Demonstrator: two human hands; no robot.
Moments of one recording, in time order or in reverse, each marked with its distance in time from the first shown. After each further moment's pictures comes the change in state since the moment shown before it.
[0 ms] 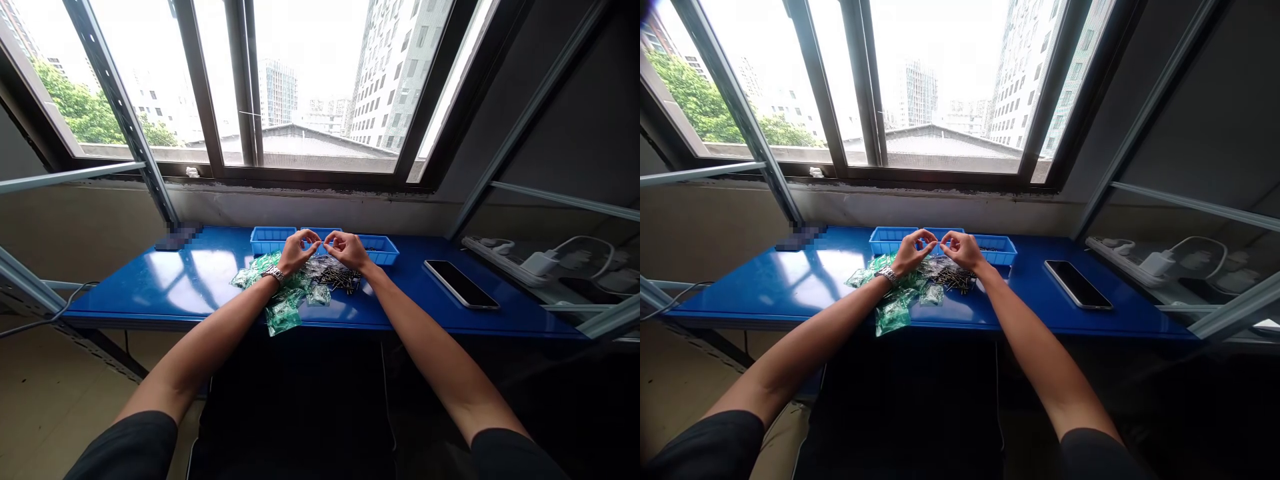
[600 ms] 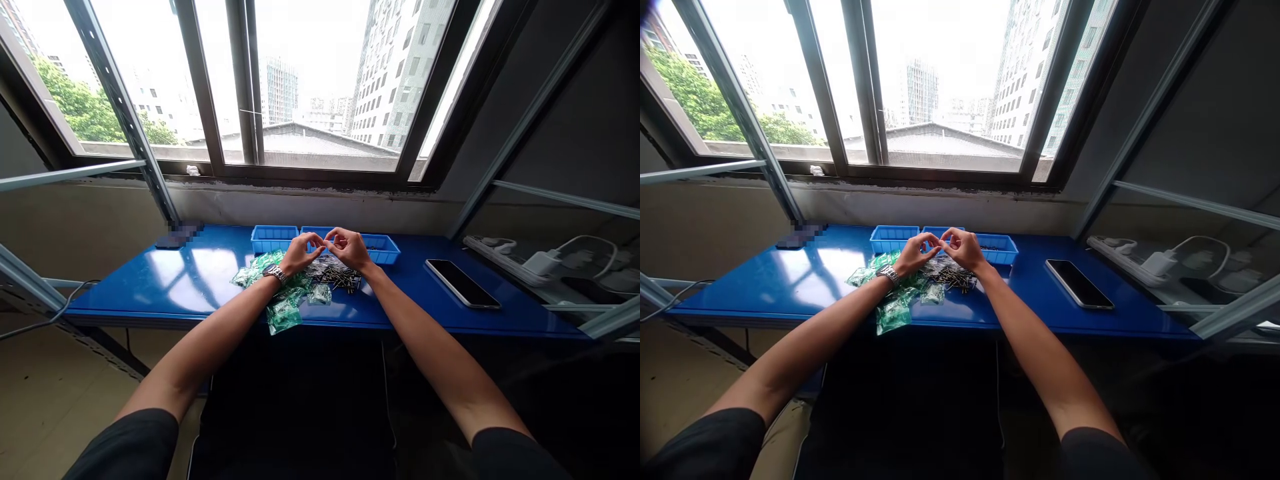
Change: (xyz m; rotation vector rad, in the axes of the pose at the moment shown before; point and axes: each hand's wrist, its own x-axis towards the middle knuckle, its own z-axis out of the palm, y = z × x) left_hand -0.002 -0.003 0.002 0.069 -0.094 0.049; right_hand -0.002 -0.012 0.001 -0.004 0.077 -0.022
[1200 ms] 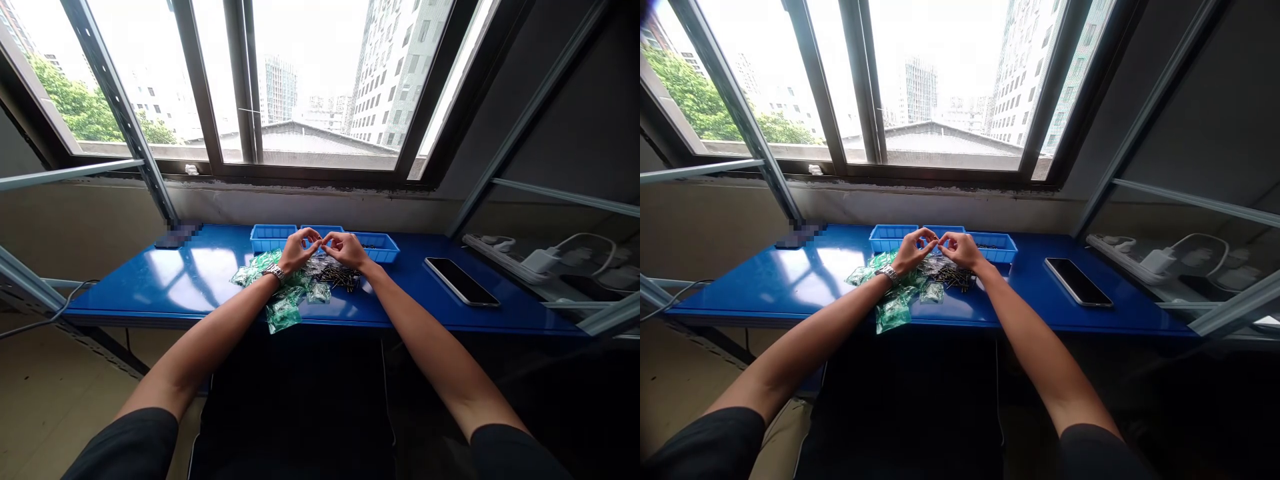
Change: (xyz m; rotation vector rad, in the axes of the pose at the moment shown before) left_hand 0.001 0.002 0.000 -0.102 0.084 -0.051; right_hand 0.002 0.018 0.002 -0.022 -0.131 0.013
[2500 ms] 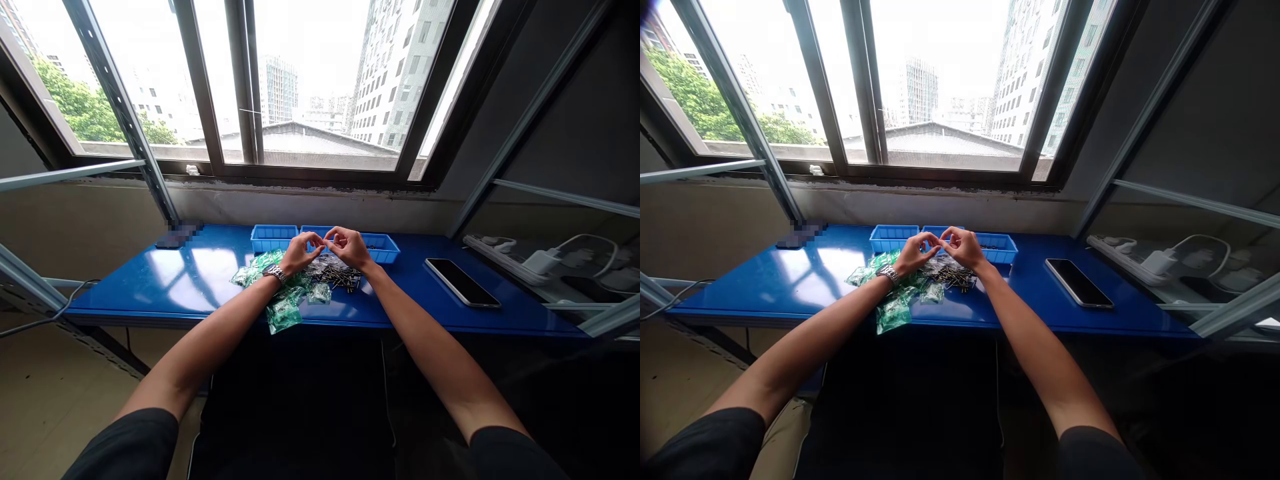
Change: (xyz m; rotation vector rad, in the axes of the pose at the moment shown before) left_hand -0.002 0.000 0.001 0.101 -0.076 0.052; right_hand -0.003 -0.020 -0.005 0.075 0.108 0.006
